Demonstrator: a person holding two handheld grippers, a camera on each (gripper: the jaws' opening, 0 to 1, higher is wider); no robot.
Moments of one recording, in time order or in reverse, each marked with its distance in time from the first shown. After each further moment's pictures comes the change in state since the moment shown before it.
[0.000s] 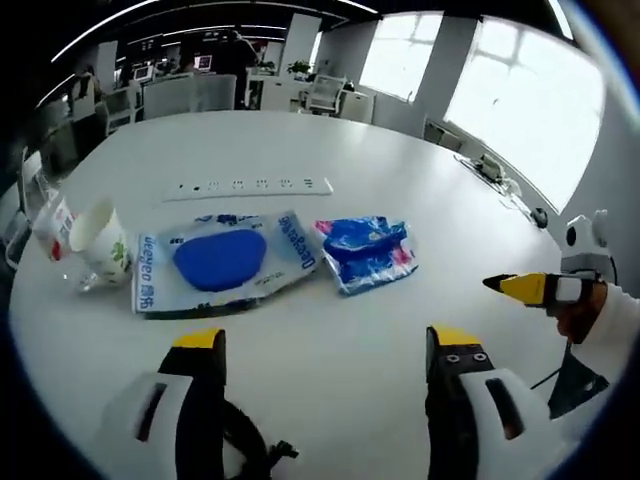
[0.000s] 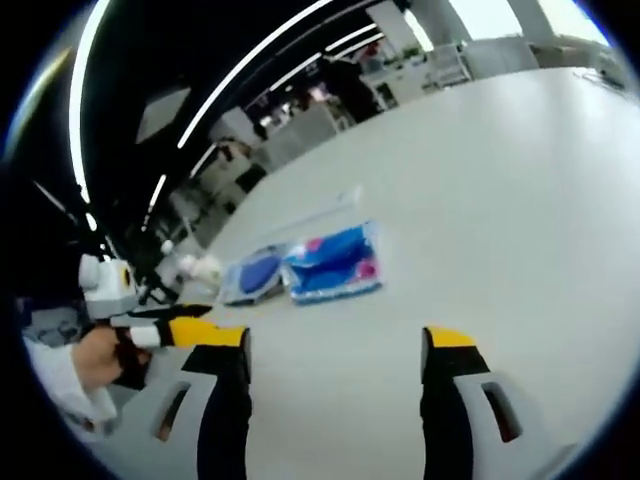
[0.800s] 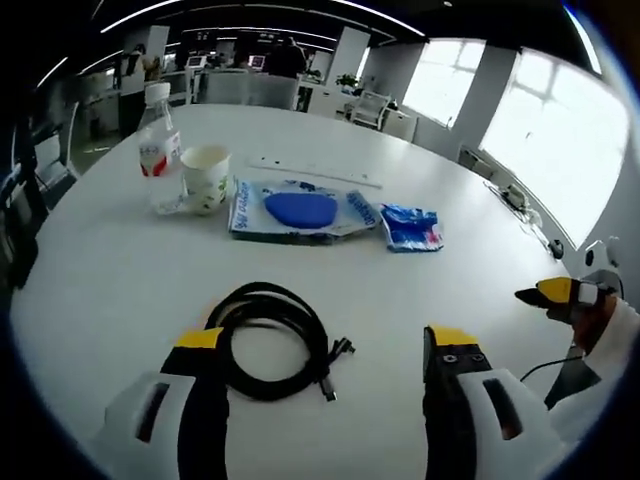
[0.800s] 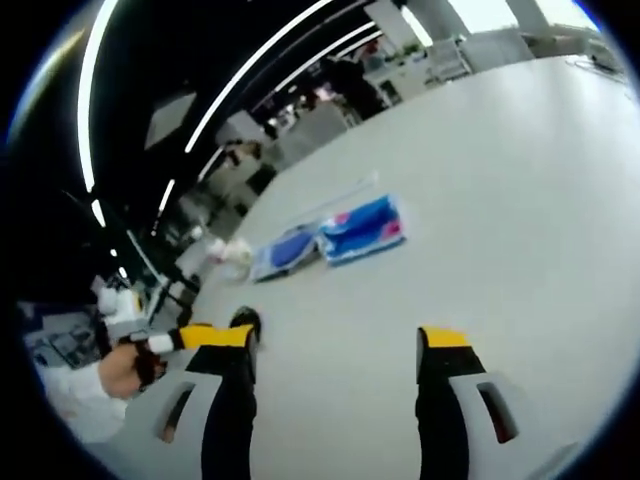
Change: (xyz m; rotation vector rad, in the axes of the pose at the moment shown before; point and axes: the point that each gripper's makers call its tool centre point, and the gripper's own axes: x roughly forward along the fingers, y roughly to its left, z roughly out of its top) left arm -0.075 0.051 -0.059 -0.145 -0.048 0.115; right arm -0.039 0.042 -0.039 0.018 0.010 0.054
